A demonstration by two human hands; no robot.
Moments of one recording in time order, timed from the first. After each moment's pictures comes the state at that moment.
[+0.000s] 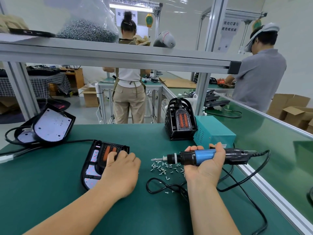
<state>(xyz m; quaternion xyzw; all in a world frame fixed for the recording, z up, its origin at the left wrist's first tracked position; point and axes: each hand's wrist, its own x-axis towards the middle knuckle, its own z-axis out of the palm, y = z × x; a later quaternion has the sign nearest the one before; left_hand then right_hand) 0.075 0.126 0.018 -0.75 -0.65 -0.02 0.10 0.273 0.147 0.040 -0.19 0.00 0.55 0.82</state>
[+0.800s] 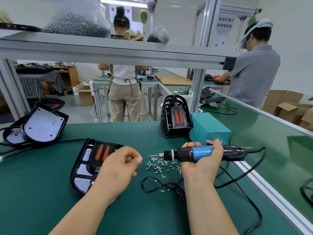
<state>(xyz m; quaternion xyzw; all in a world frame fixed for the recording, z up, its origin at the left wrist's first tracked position) 0.086 0.109 0.033 -0.58 -0.58 -0.48 -0.31 0.276 0.147 0.042 -0.17 0.01 0.56 0.81</state>
